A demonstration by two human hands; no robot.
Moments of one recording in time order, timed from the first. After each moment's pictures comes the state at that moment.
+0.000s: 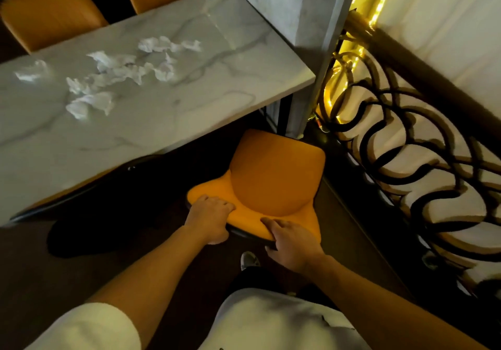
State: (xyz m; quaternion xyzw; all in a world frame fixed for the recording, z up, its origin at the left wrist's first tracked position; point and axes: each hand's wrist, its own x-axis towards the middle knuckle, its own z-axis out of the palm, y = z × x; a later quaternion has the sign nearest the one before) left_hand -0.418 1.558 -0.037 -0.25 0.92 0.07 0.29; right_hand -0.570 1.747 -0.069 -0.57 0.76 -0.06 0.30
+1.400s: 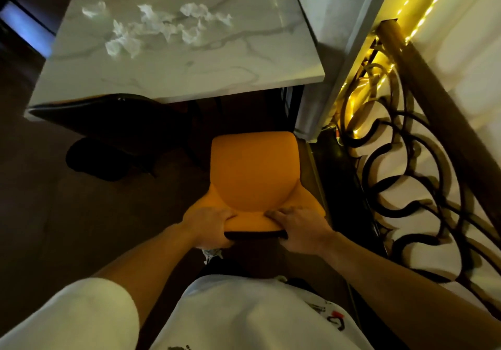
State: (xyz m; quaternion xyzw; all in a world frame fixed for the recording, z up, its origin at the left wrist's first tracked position) left_hand -0.510 1.766 -0.037 -0.37 0.85 0.28 0.25; right_hand -0.771 1.858 -0.066 -0.78 0.56 0.09 0.27
